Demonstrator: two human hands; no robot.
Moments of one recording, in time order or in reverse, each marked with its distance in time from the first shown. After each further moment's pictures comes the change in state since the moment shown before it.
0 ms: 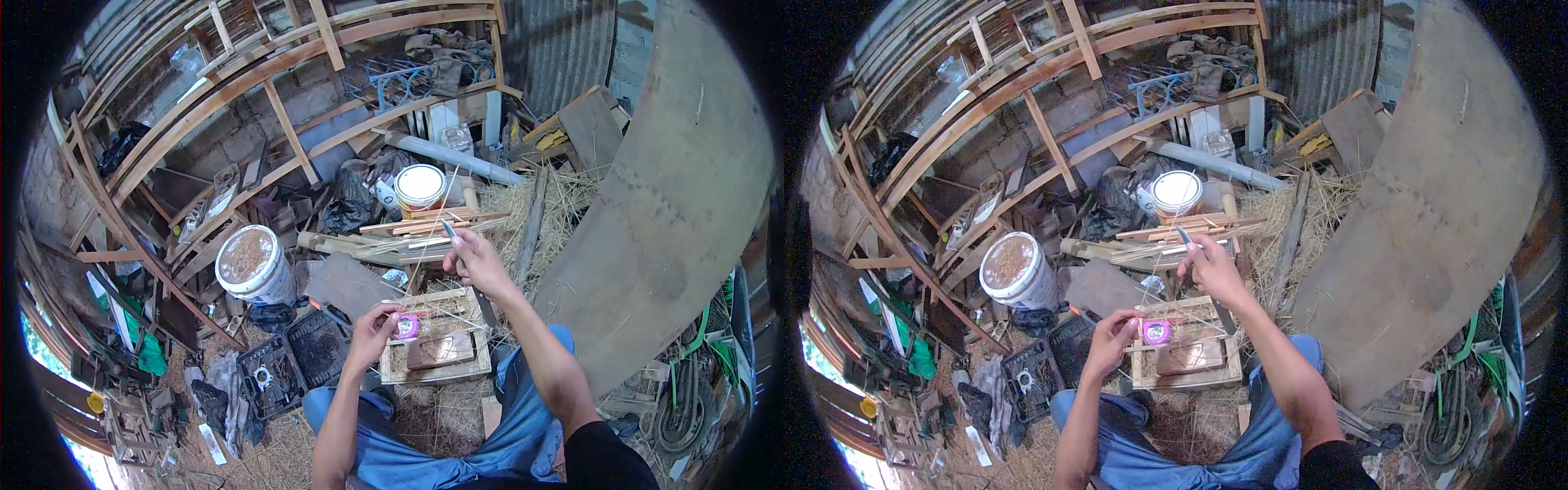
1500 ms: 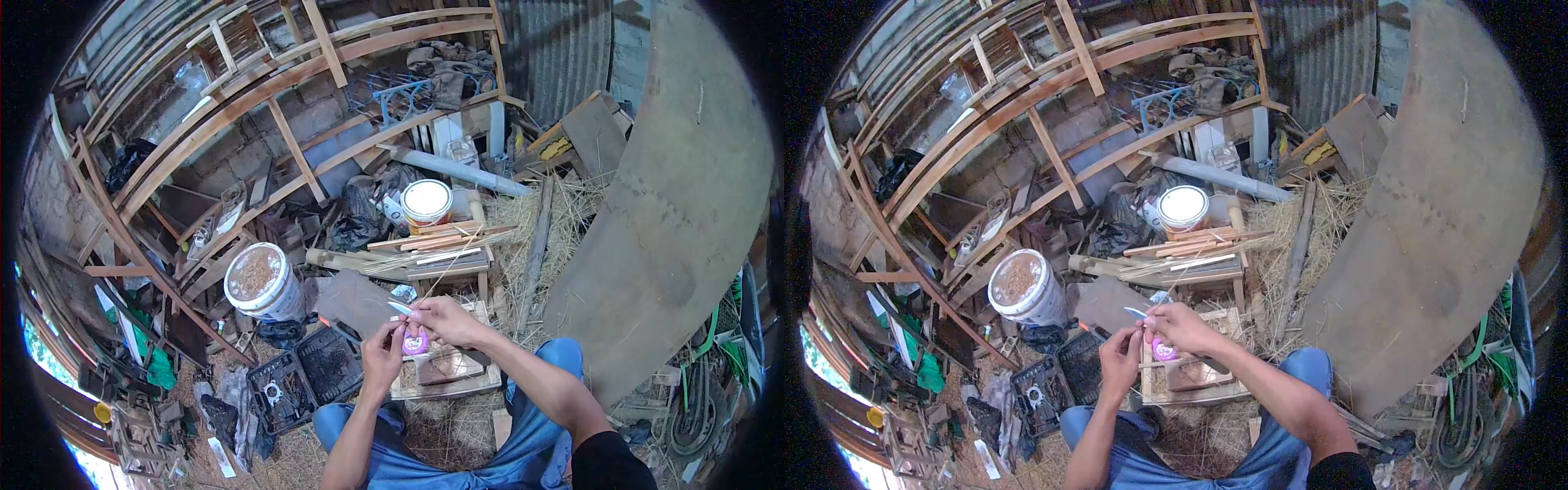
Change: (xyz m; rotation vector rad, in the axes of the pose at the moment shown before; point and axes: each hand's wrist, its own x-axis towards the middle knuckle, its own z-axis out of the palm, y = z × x) left_hand -0.004 0.003 0.016 0.287 0.308 0.144; right_hand -0.019 0.026 0.055 -0.150 -0.401 0.071
